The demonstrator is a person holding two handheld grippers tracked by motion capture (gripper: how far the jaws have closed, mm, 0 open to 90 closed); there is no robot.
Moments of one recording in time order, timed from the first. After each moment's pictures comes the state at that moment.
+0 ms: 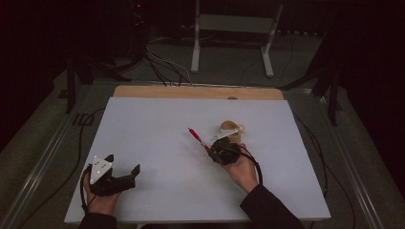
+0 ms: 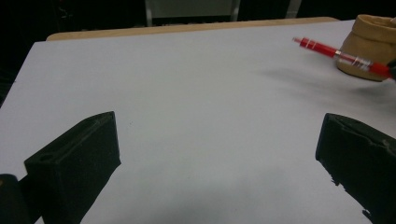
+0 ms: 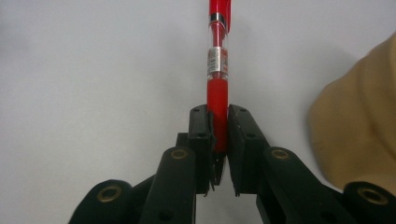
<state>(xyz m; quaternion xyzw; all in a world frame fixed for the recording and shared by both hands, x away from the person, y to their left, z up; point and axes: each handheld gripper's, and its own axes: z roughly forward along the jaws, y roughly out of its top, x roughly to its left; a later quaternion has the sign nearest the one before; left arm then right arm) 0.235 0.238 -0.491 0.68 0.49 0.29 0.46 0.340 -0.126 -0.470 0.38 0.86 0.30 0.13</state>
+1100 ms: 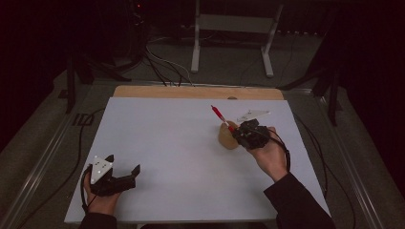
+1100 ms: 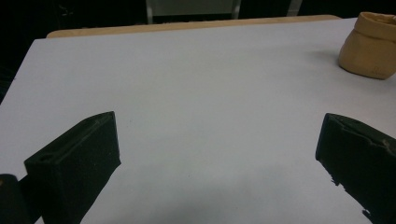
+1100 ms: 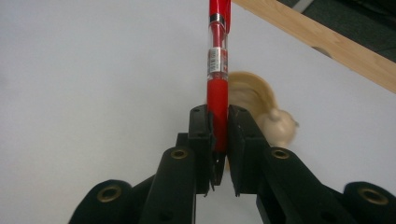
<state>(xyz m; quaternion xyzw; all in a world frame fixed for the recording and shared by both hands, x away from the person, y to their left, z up) 0.235 0.238 -0.492 0.68 0.50 0.29 0.45 0.345 -0.188 -0.391 0.39 0.84 0.31 0.20</state>
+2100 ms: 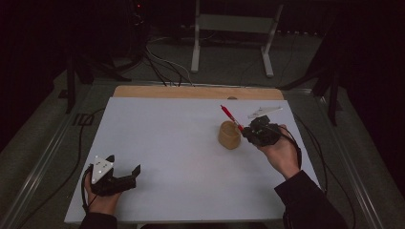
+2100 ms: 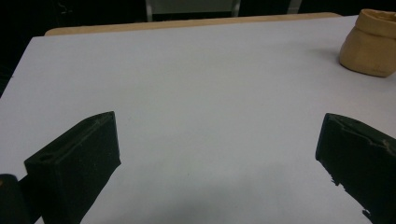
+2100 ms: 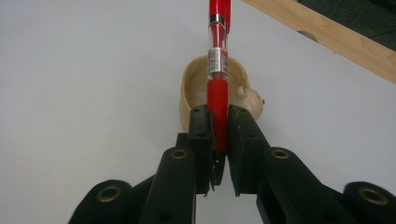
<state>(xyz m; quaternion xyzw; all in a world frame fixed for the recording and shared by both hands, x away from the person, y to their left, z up) 0.236 0.237 -0.494 0.68 0.50 0.28 0.45 0.349 -0.214 -0.383 0.41 0.84 0.30 0.19</state>
